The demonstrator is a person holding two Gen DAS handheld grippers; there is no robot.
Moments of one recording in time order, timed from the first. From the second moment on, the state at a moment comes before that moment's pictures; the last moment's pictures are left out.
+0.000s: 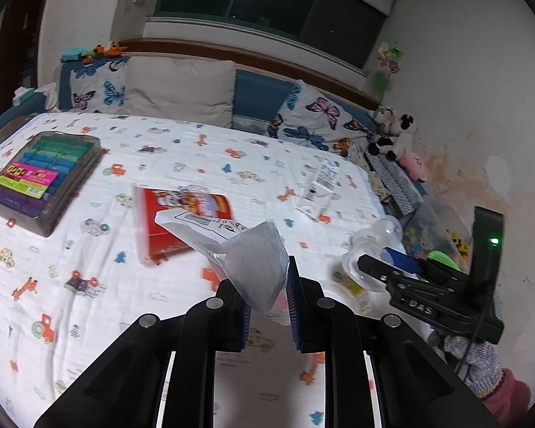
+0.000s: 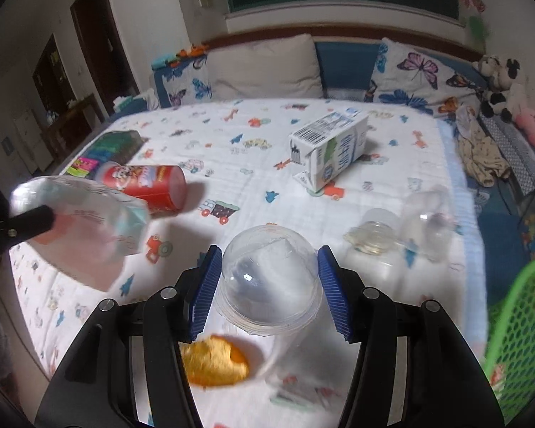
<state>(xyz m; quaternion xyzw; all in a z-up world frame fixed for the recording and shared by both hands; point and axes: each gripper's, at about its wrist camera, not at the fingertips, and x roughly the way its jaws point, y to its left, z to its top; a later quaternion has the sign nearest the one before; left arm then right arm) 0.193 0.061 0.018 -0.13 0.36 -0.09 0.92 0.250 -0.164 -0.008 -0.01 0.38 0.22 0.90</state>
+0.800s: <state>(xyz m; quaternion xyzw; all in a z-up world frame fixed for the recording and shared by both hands) 0.192 -0.101 0.036 -0.07 0.37 -0.23 0.90 0.151 -0.345 0.000 0.04 0.37 0.06 0.93</state>
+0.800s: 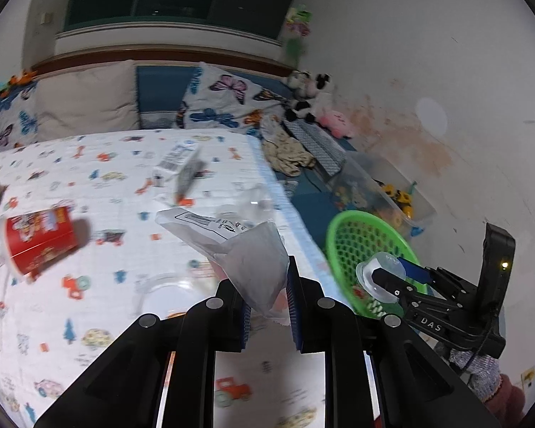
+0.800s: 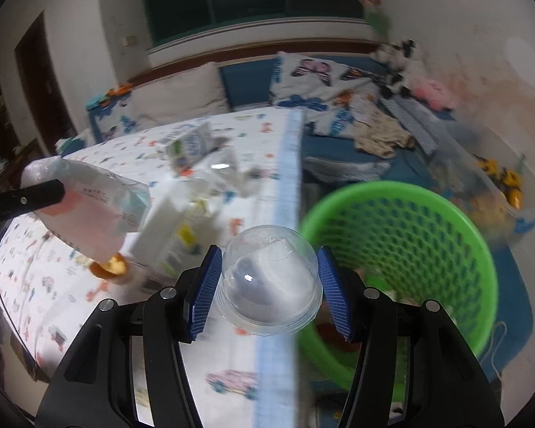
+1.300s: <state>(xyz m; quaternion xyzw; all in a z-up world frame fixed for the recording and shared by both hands) 0.197 -0.211 0.035 -0.01 0.39 -0.30 0.87 0.127 -0.425 -0.031 0.08 0.39 -0.01 0.92</state>
